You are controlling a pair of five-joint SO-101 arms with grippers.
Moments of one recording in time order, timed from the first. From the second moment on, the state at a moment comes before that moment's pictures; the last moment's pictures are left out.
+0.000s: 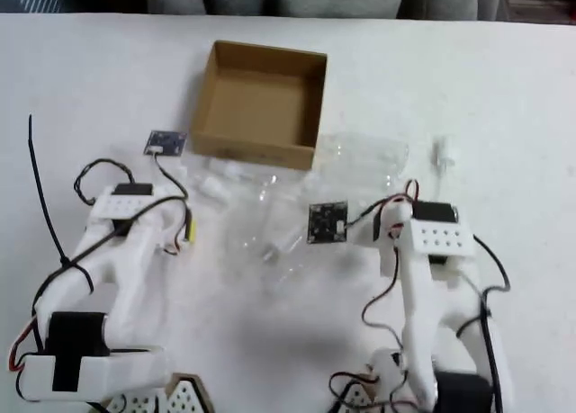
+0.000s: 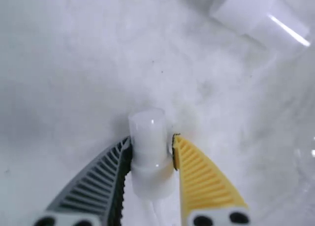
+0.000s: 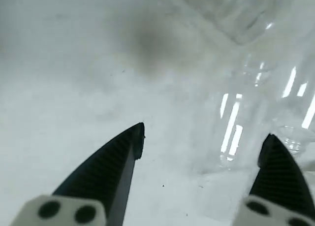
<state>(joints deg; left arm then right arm) -5.7 -6.9 46.7 52.4 0.0 0.0 -22.3 47.6 62.9 90.7</state>
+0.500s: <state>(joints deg) -5.7 -6.9 46.7 52.4 0.0 0.0 2.4 31.9 61.9 88.1</state>
